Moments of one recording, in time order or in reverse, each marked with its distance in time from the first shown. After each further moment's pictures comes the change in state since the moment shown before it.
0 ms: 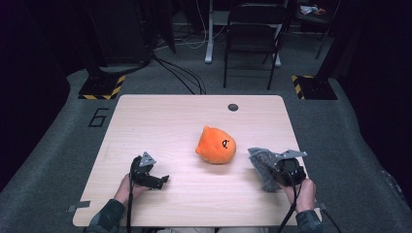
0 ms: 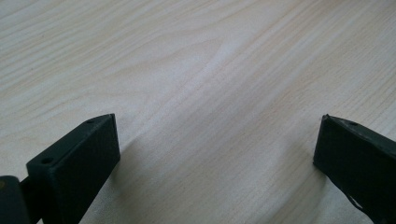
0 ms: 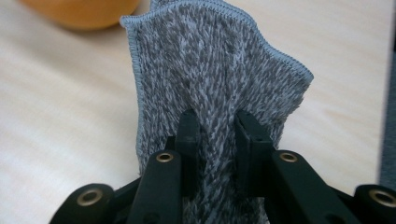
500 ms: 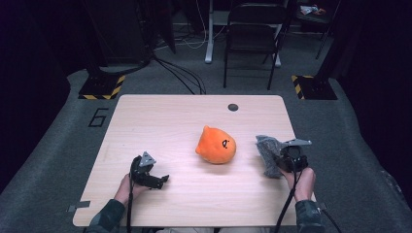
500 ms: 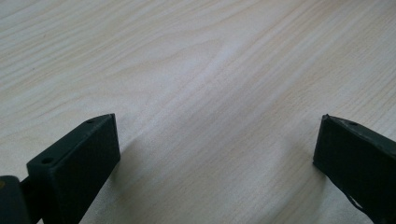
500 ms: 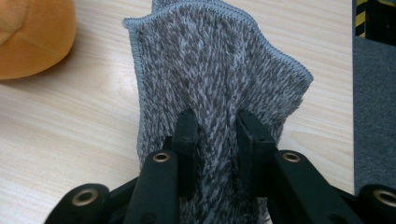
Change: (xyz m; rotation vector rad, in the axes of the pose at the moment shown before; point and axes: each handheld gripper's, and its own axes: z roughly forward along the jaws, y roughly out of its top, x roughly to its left) left arm 0.000 0.000 0.000 -0.003 0.003 -0.010; right arm -0.034 0.018 0.027 -0.038 -0.061 0.106
